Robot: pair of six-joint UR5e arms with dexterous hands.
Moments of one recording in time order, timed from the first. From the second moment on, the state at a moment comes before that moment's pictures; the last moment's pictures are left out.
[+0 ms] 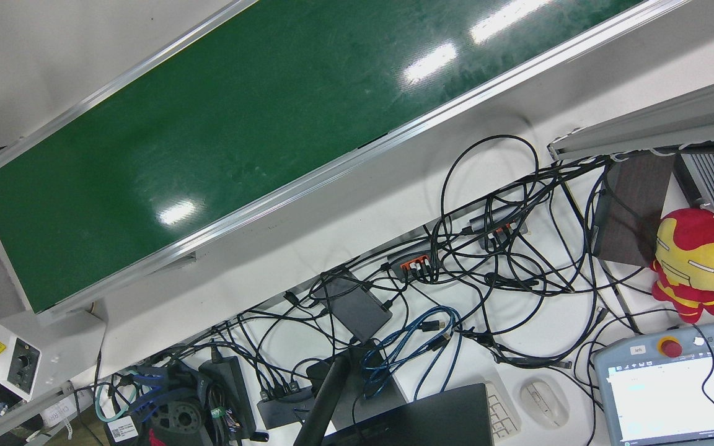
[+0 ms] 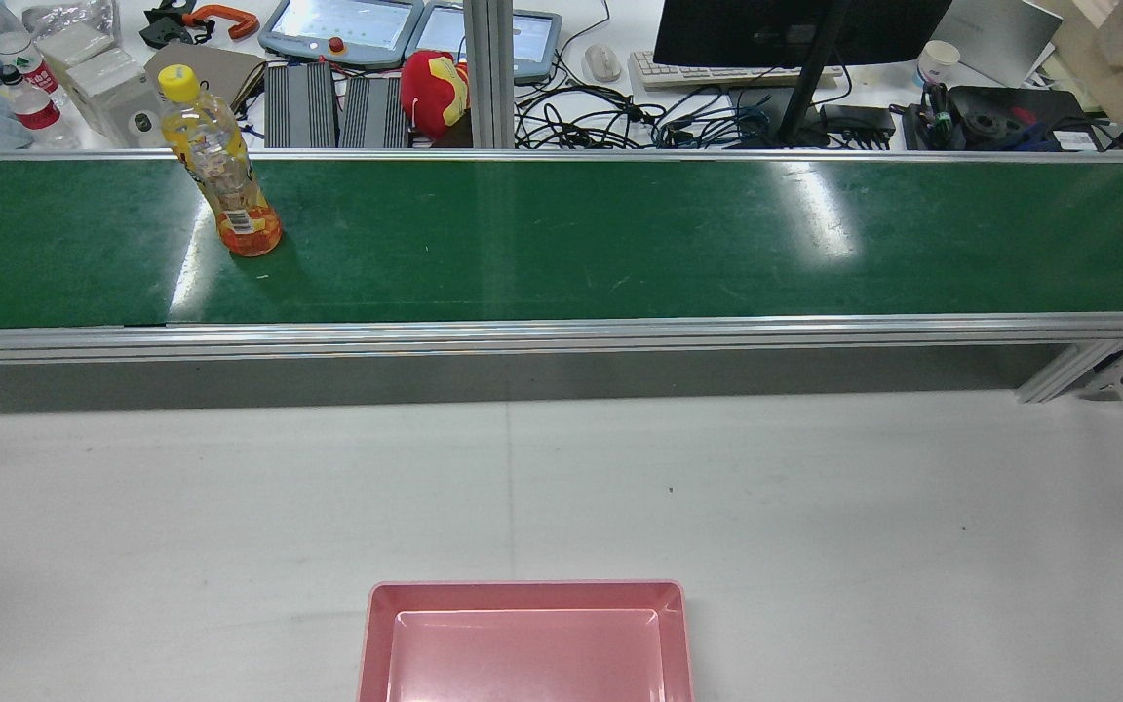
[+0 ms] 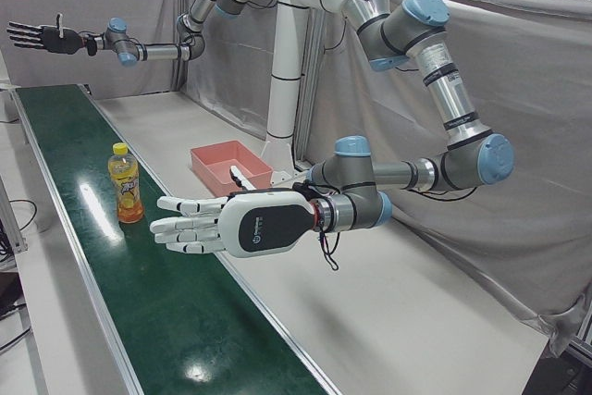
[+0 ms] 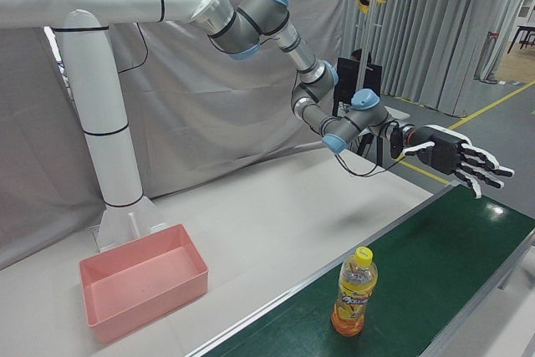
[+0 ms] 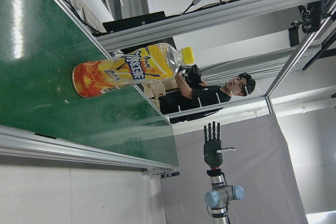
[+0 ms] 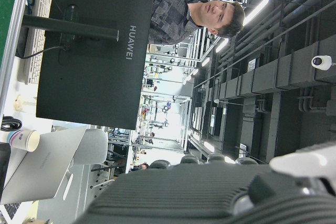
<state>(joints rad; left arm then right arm) -1.38 -1.58 -1.87 0.05 1.46 0.24 1.56 -1.52 1.58 -3.11 -1.57 -0.11</state>
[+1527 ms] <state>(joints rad) -1.09 -1.66 -1.87 0.11 1.22 0.29 1.56 -1.52 1.59 -3.11 -1.57 -0.11</state>
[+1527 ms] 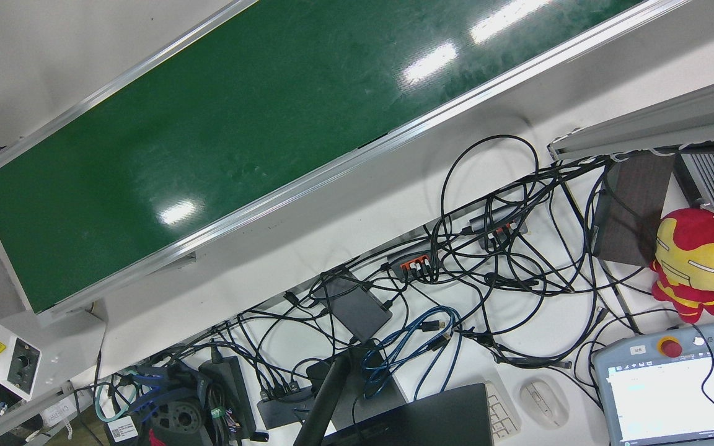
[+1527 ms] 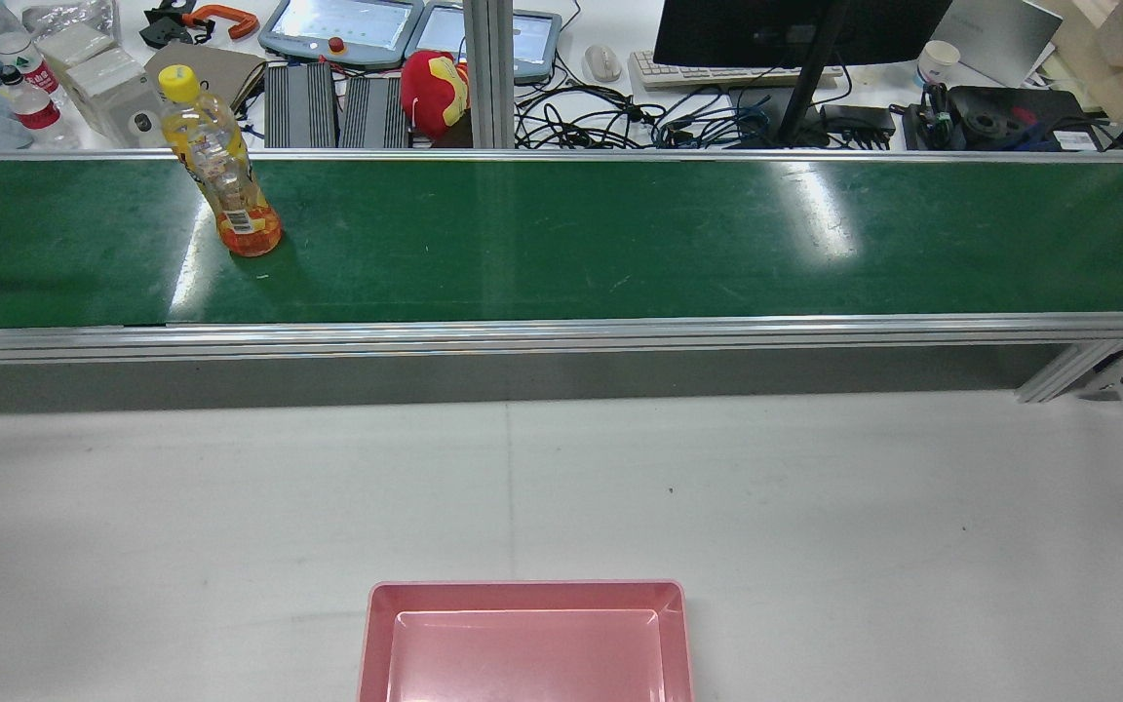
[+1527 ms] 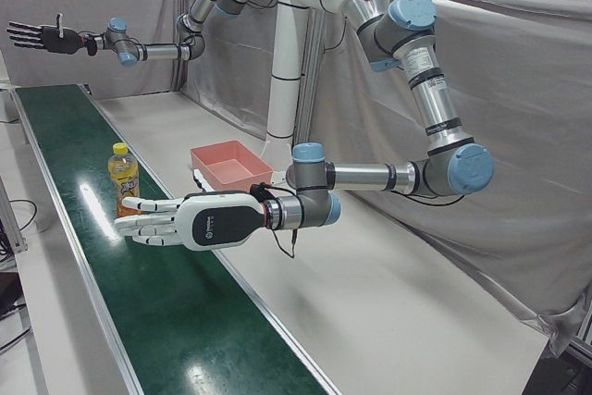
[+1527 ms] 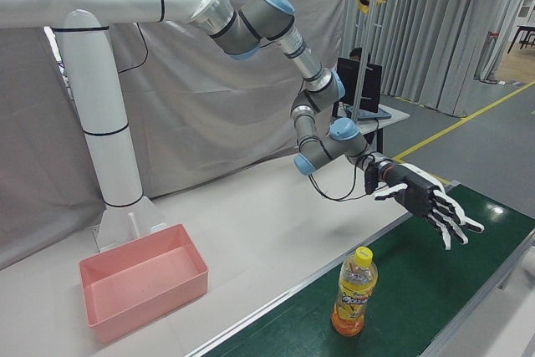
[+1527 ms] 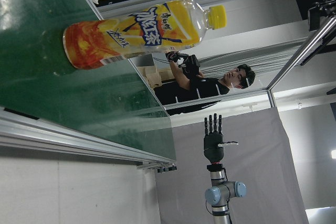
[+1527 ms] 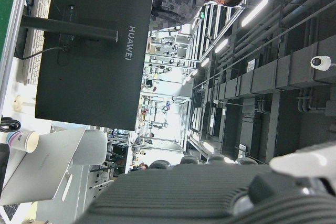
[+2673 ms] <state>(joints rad) -0.90 -1.96 -1.72 0.22 1.12 0.33 1.56 -1.52 1.59 -3.11 -1.57 -0.11</state>
